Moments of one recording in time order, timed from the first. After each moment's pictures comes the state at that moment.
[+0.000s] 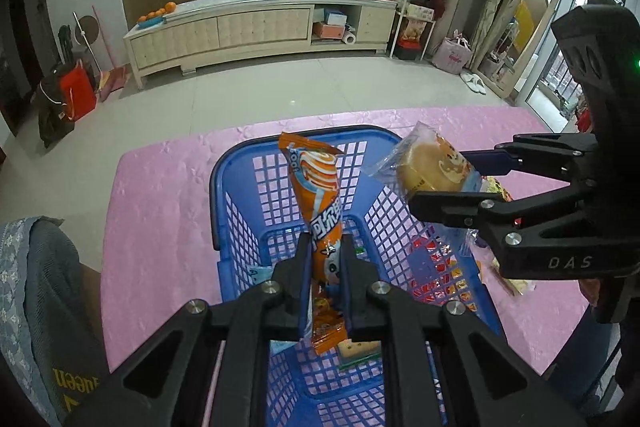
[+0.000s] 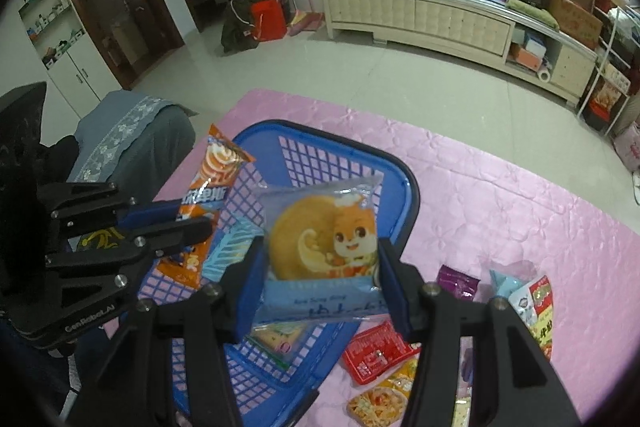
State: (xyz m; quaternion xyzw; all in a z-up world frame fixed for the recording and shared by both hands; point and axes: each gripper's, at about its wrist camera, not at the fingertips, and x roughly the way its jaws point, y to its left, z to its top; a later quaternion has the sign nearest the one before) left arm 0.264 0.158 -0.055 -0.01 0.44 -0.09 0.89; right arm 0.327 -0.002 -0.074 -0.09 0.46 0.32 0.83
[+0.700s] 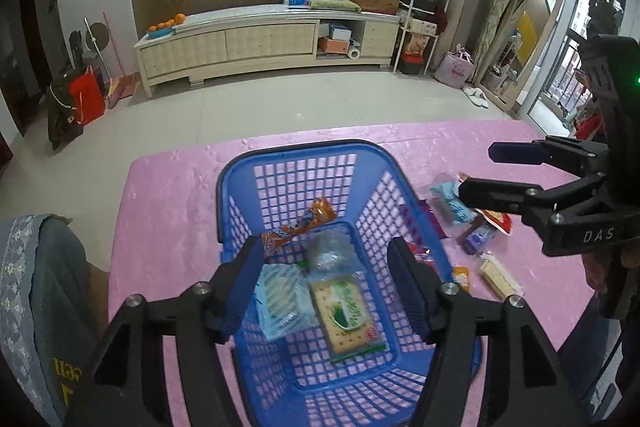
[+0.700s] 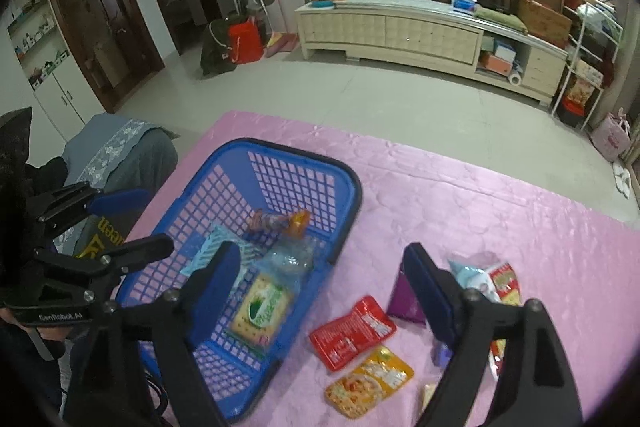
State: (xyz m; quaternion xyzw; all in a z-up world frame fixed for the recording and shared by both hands) left arm 0.239 0.149 -0.034 -0.02 0.42 -0.07 0.90; right arm 0.304 -0.052 -0.045 -0.07 0.43 0.28 0.86
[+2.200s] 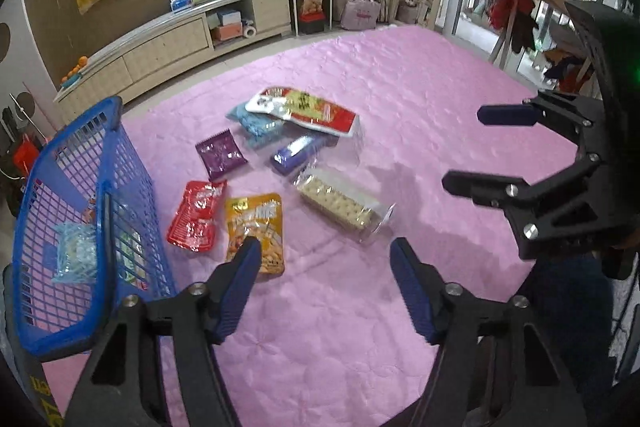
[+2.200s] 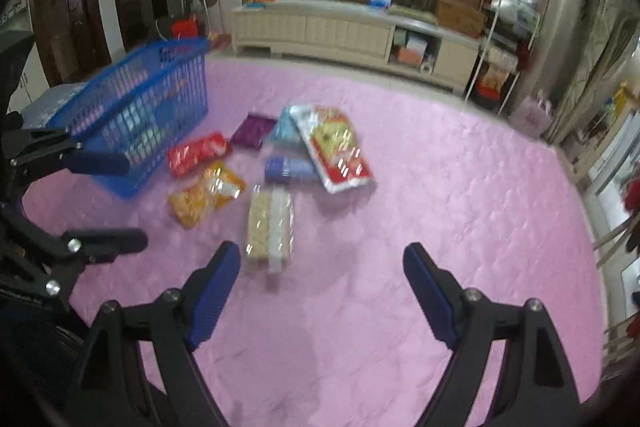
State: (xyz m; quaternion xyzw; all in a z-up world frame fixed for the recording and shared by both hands) left arm 0.162 -0.087 -0.120 0.11 0.44 -0.18 0.87; right arm 0.178 -0.252 -0.139 -0.10 0.41 0.18 0.89
